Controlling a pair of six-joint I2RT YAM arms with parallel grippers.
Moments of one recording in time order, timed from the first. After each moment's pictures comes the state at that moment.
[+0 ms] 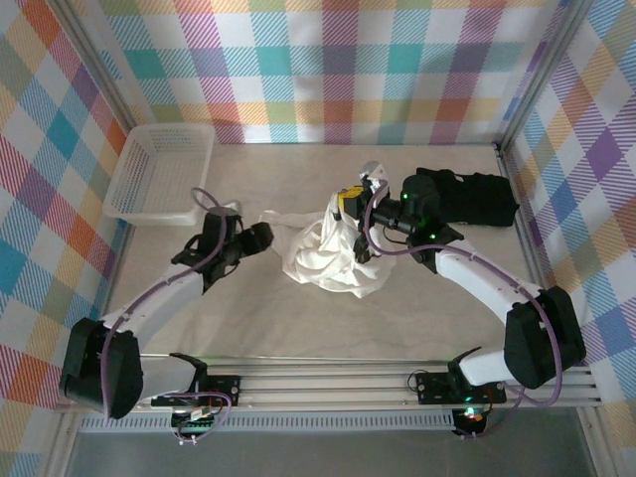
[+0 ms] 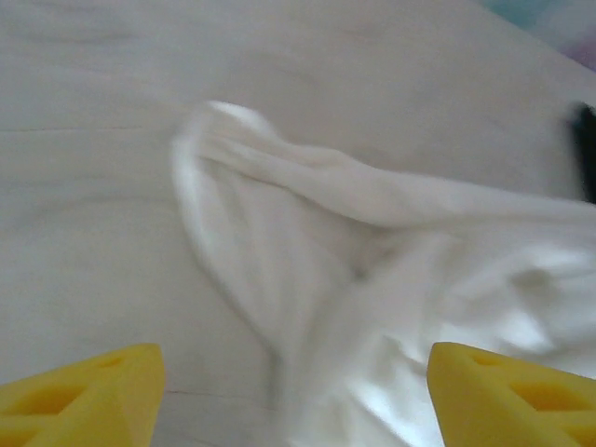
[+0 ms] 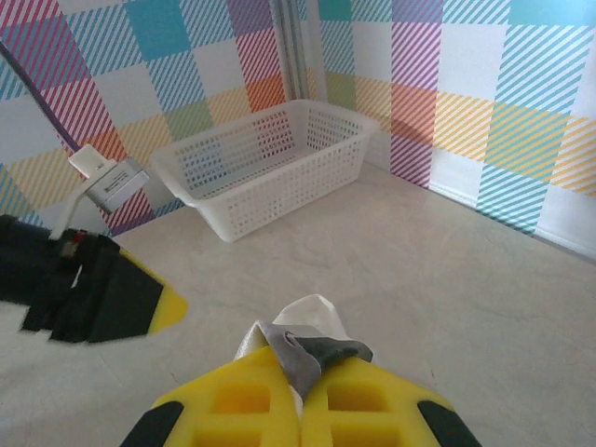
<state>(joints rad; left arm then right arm) -0.38 1.24 0.74 -0.15 0.04 -0.57 0.48 1.38 0.93 0.28 -0.53 0.04</state>
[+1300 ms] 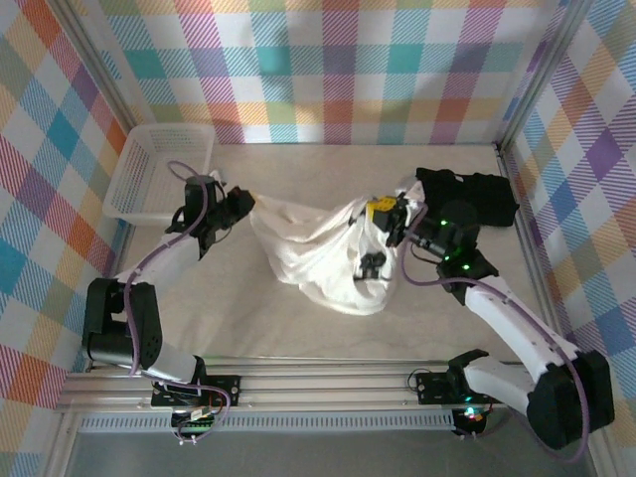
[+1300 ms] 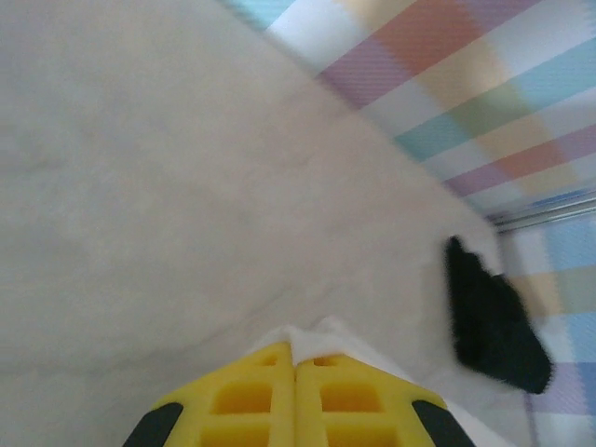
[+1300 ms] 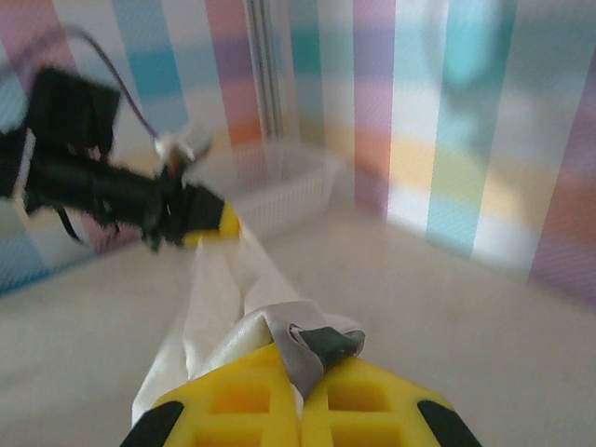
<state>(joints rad) -0.14 1.49 0.91 0.04 0.29 -0.72 0.38 1.08 0.69 0.28 -0.54 0.03</state>
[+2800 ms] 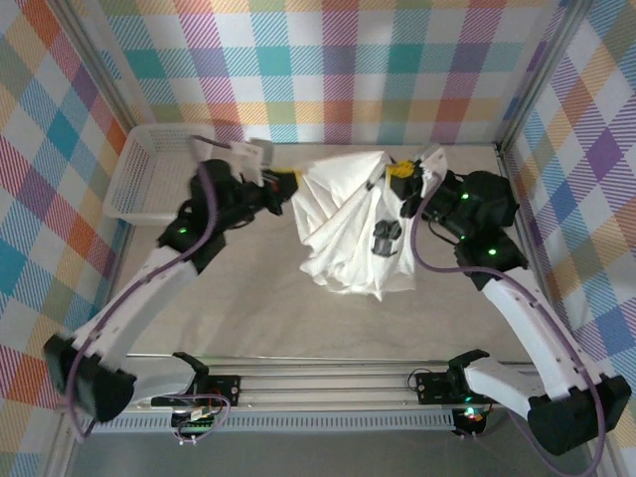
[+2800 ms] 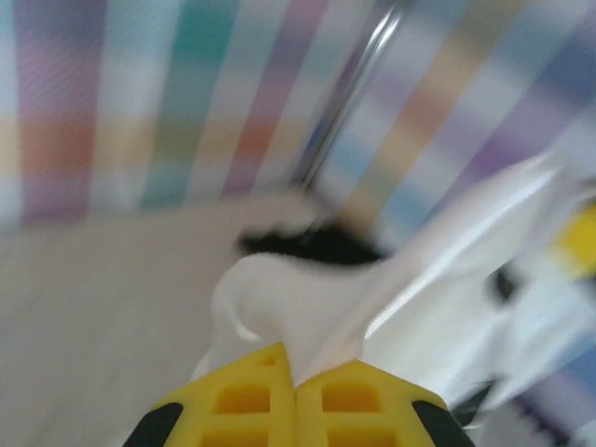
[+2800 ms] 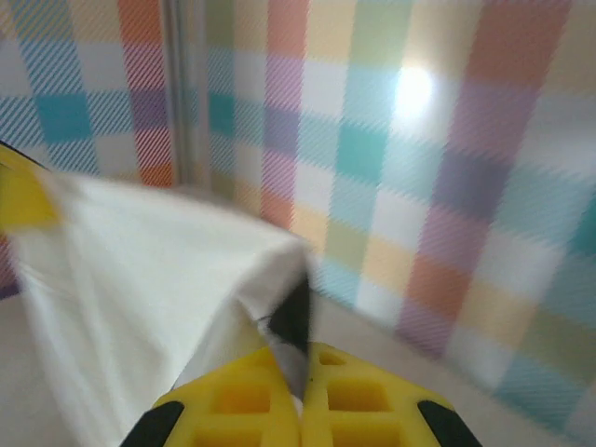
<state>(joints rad) -0.51 1.17 1.22 -0.09 0.31 -0.39 0.36 1.02 1.09 -0.07 -0.33 -0.12</state>
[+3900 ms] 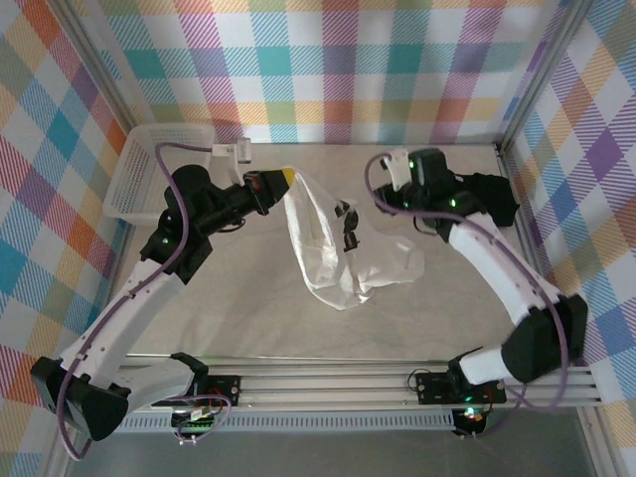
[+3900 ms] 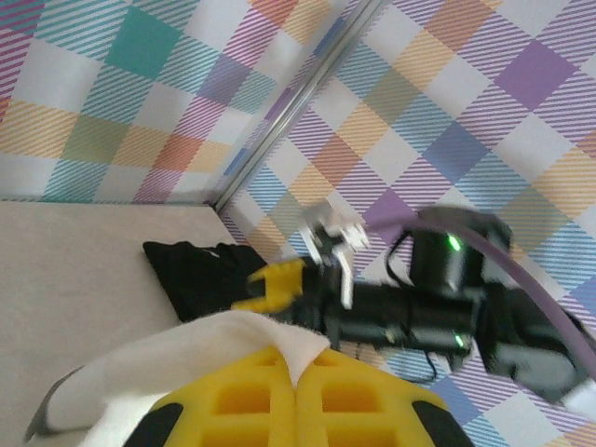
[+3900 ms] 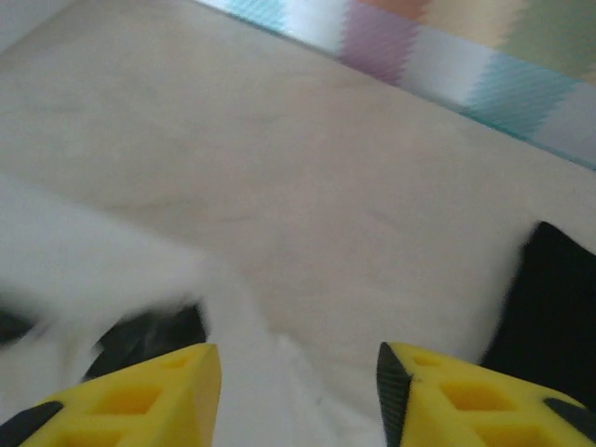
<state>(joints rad) -0.48 1.12 1.16 -0.06 0.43 -0.64 0.43 1.36 1.24 -0.51 -0.07 -0.11</state>
